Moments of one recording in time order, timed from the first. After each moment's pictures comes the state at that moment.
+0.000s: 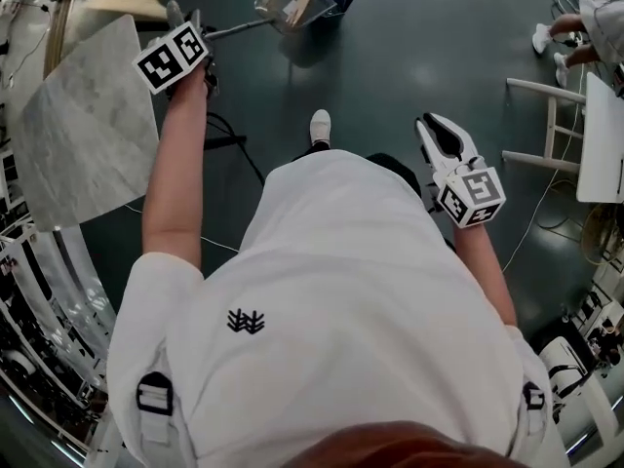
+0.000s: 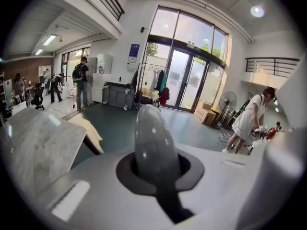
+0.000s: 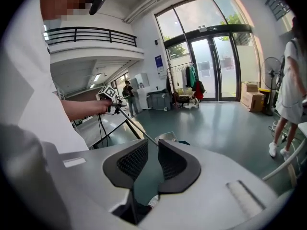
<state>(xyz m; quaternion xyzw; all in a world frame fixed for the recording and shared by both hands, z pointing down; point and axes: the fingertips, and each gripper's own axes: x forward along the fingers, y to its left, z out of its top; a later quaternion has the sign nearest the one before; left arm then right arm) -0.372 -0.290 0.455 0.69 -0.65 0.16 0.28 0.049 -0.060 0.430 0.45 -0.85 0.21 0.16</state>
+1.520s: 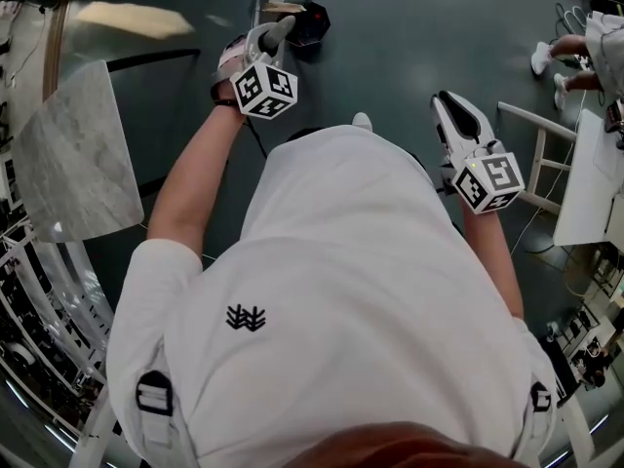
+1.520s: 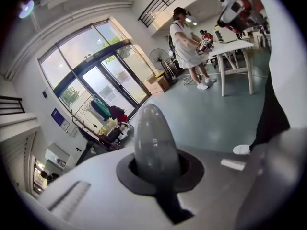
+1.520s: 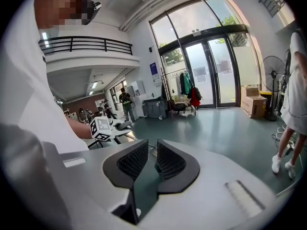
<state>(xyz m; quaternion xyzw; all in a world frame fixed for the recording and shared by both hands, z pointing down) -0.069 -0.400 0.540 0.78 -0.41 0.45 -0.14 0.206 -0.269 0.413 0.45 -0.86 0.20 0.13</state>
